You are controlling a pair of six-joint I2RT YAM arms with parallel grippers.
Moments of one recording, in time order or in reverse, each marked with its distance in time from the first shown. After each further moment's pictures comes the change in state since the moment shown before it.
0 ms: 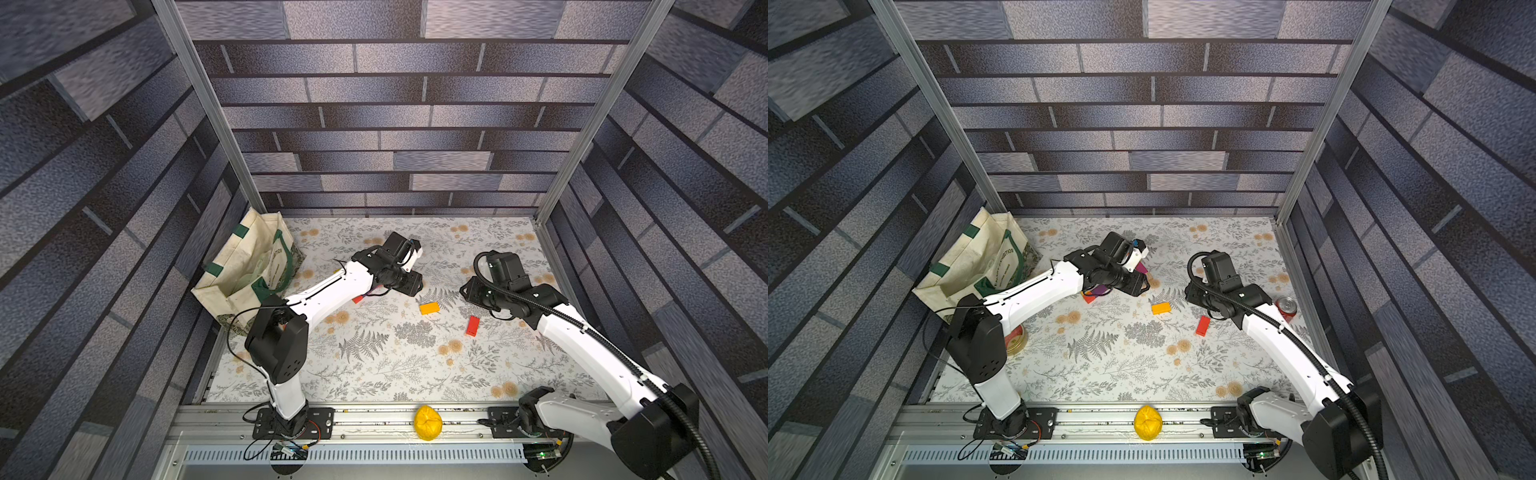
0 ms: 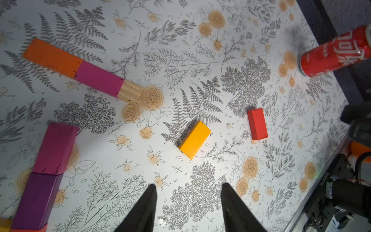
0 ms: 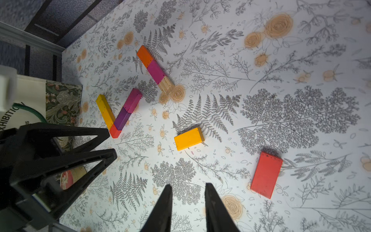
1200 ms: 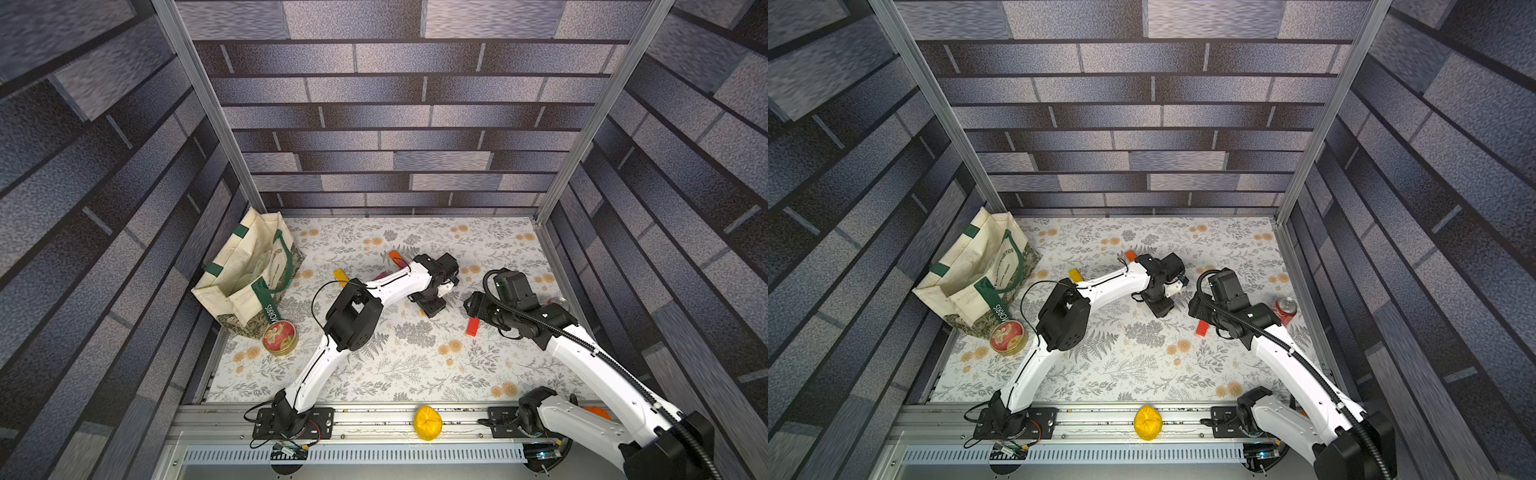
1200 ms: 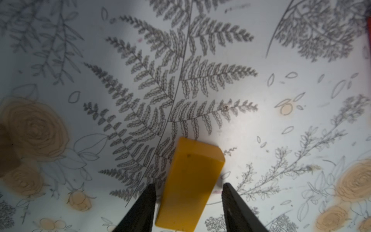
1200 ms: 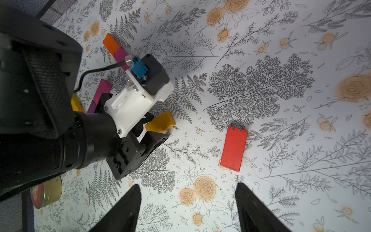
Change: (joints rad) left arm -0.150 0.583 0.562 -0.405 -0.182 0.317; right arm 0.000 -0.126 -0.132 -0.046 0.071 0.031
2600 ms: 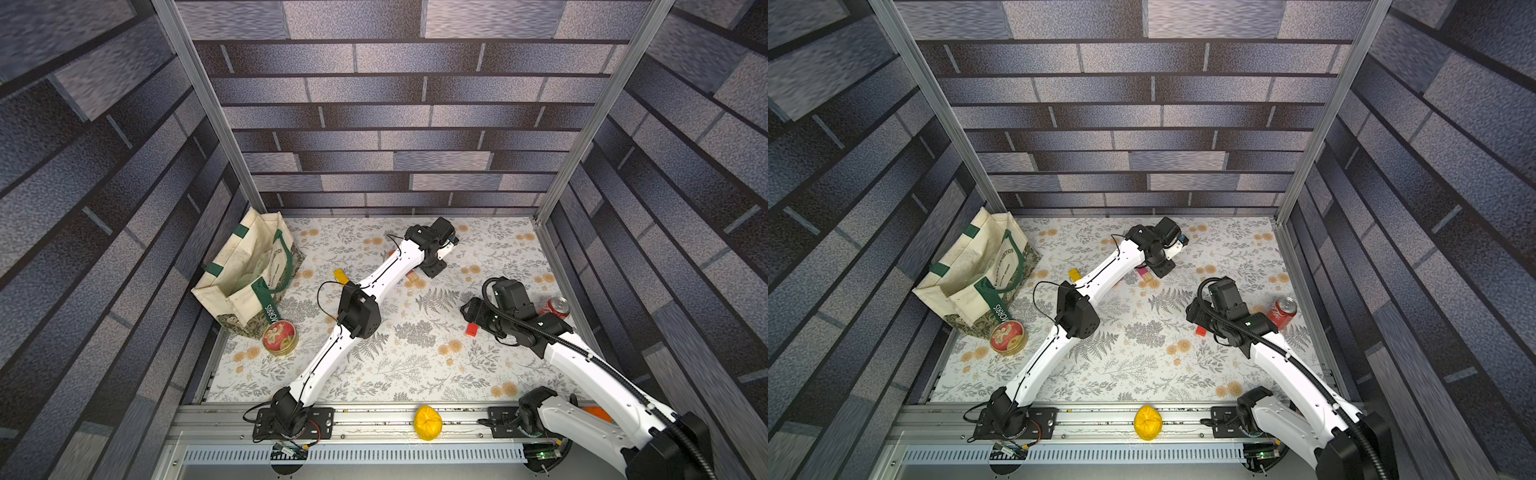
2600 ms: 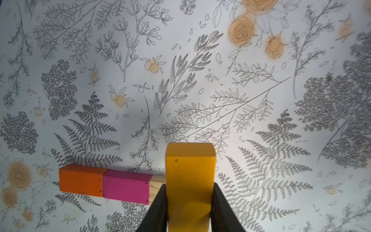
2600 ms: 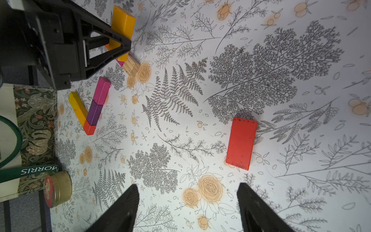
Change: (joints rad) left arm 0.119 0.315 0.761 -0.206 -0.092 0.085; right arm 0.000 -0.016 -0.124 0.123 -0.062 0.082
